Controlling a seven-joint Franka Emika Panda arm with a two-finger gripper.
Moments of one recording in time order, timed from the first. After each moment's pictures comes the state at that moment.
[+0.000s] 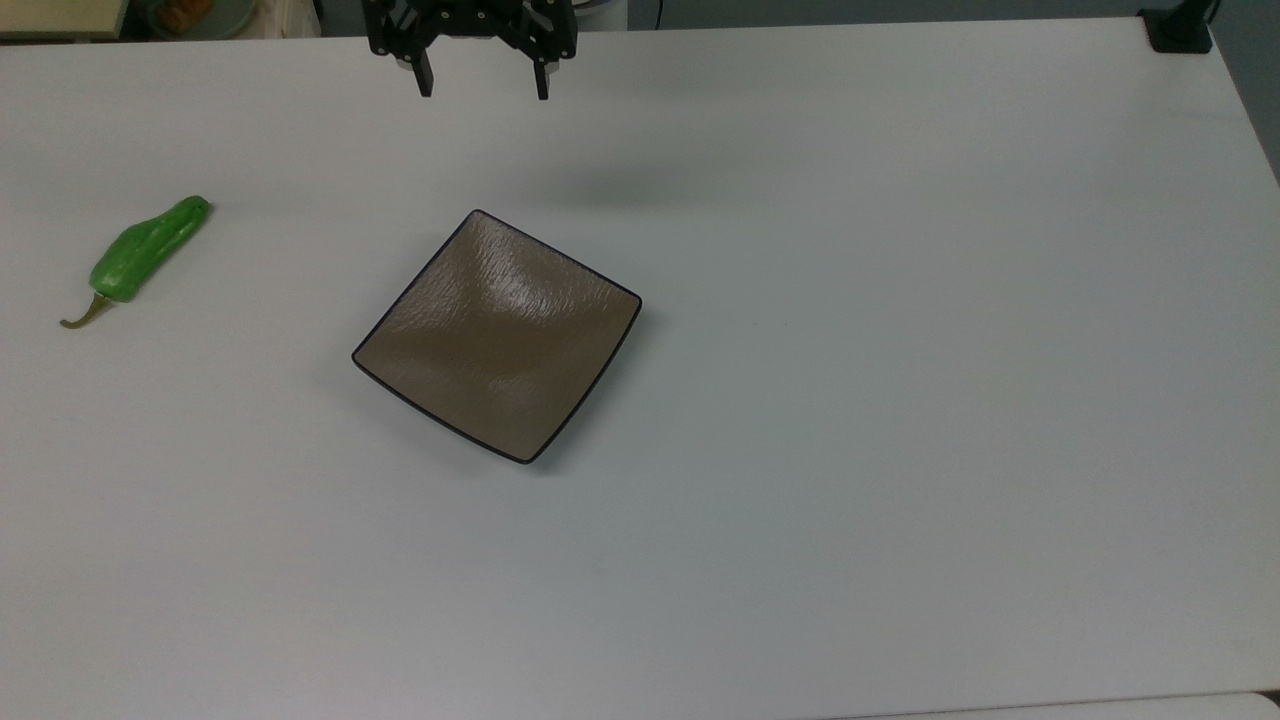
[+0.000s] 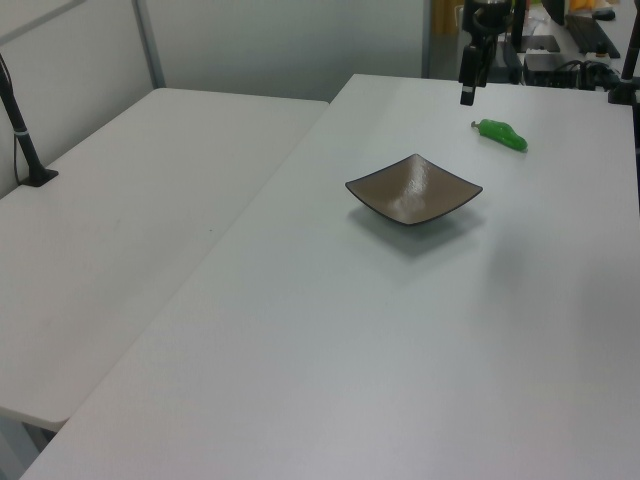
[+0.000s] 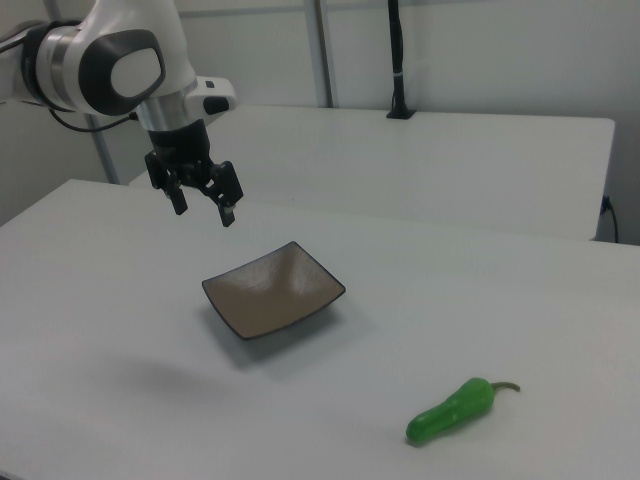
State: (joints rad) arm 0.05 -0.01 -0.02 -1.75 0.02 1.82 -0.01
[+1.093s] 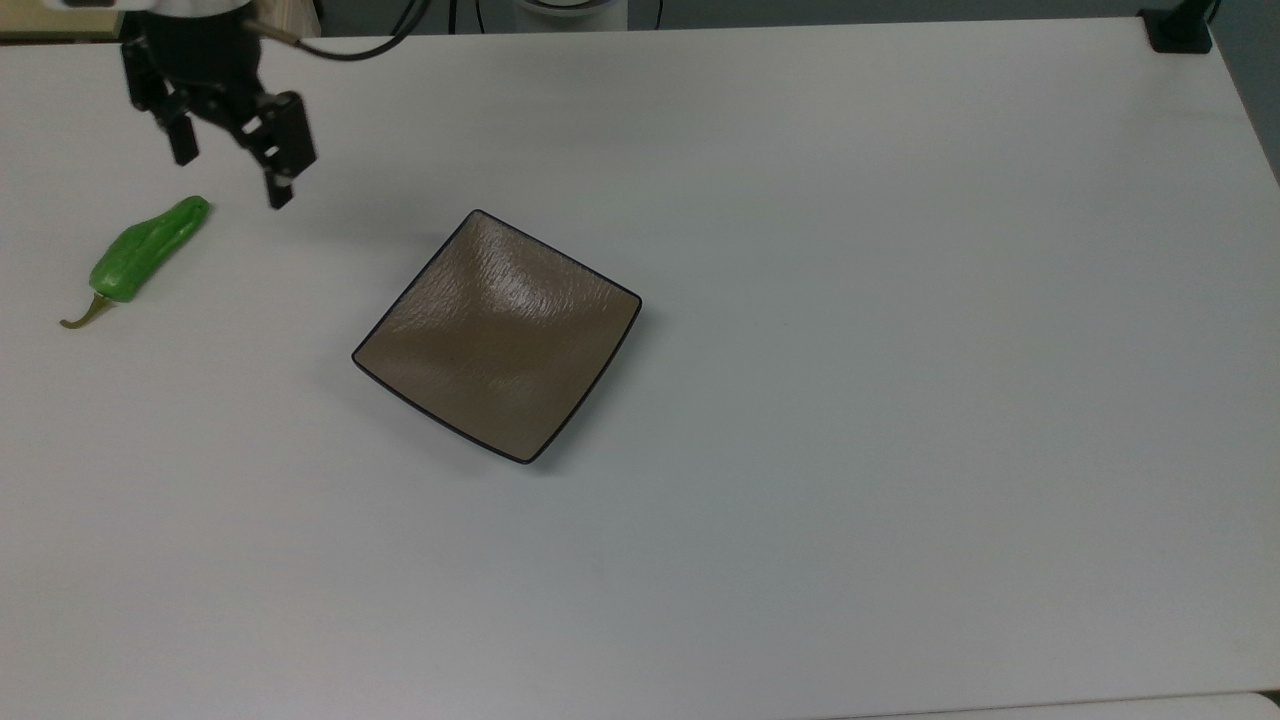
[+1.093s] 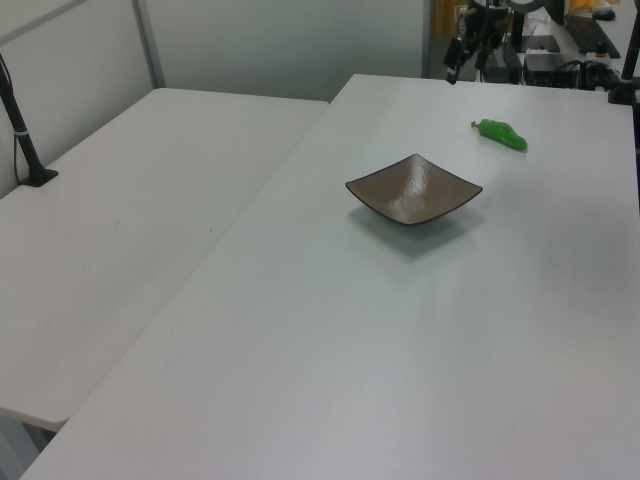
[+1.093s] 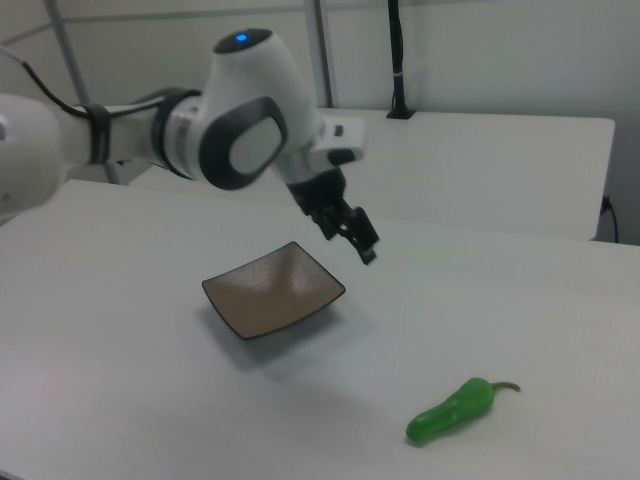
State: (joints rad) arm -0.16 0.13 -0.10 -1.77 -0.06 2.21 0.15
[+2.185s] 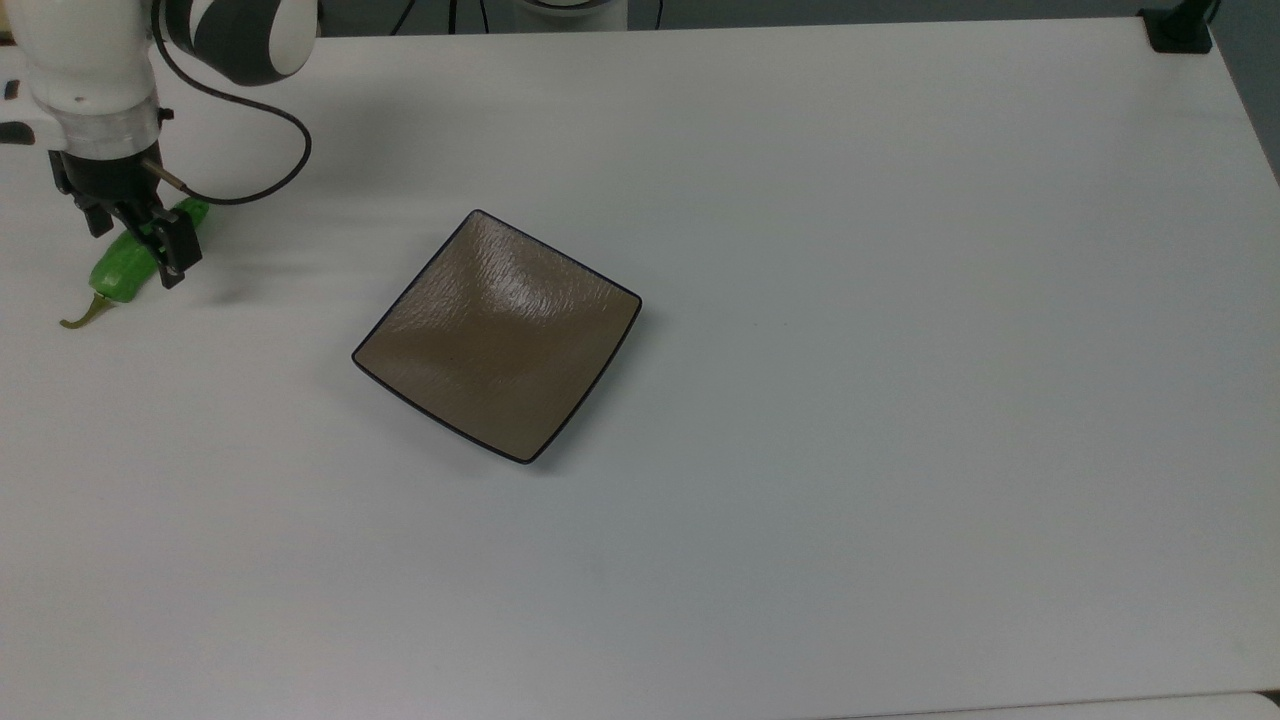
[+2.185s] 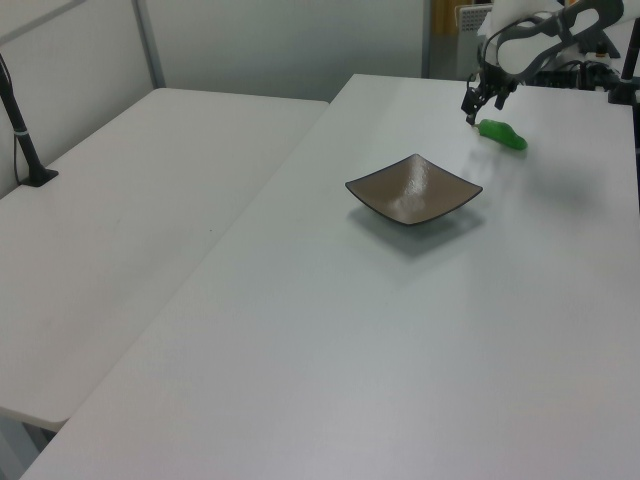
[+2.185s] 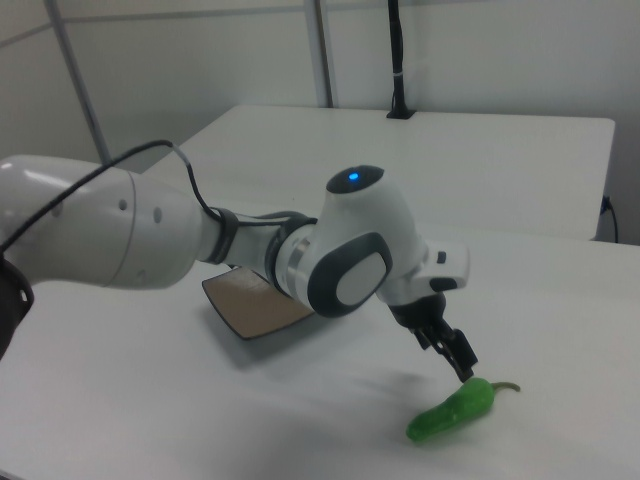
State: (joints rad) arm -0.35 0.42 -0.11 -1.78 -0.14 2.49 0.14
